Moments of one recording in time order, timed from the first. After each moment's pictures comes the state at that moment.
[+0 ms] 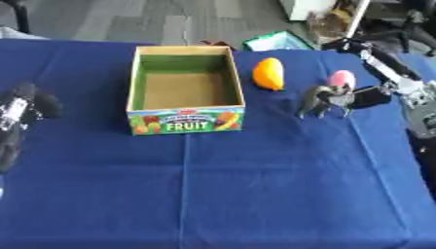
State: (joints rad) left arm -0.08 0.27 0.09 -1.86 0.14 0.07 -0.11; right arm -0.85 -0.43 -0.01 -0.78 0.55 -0.84 0.32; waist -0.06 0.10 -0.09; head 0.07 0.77
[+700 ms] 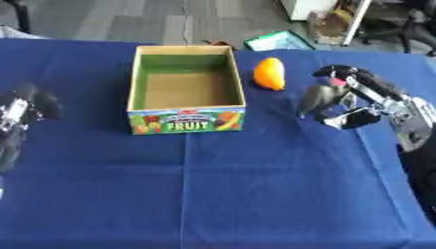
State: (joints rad) left arm -0.08 0.27 0.08 -1.86 0.14 0.07 -0.11; right arm -0.85 -0.42 -0.04 -0.62 0.86 -0.91 0.14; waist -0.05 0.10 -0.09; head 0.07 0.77
